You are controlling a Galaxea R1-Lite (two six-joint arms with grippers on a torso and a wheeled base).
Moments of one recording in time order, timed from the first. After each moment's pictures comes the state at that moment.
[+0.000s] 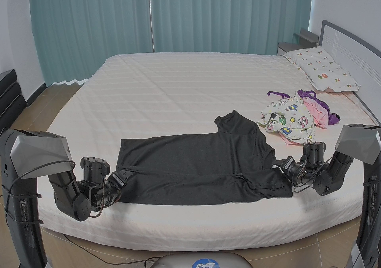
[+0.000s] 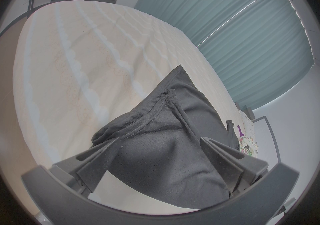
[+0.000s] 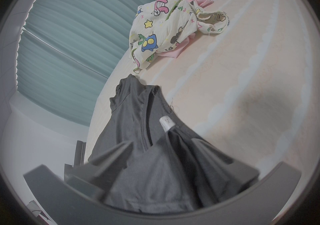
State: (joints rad) left arm -0.20 2.29 -0.57 -1.09 0.07 -0.98; right arm 0.06 2.37 -0.77 -1.02 0.17 0.85
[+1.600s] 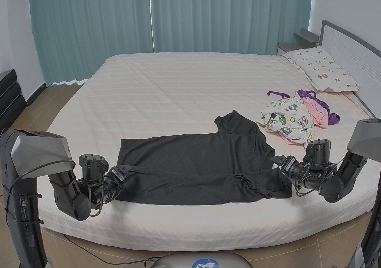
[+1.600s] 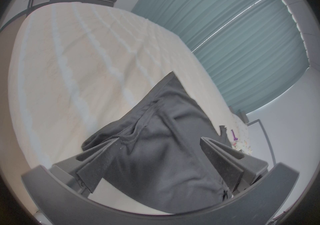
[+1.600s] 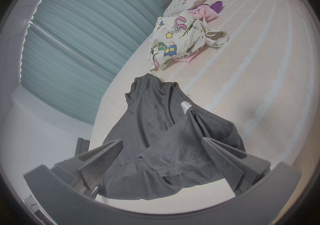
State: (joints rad) left arm -0.19 2.30 -0.57 -1.21 0.07 -0.98; right arm 0.18 2.15 -0.58 -1.03 0.06 0.88
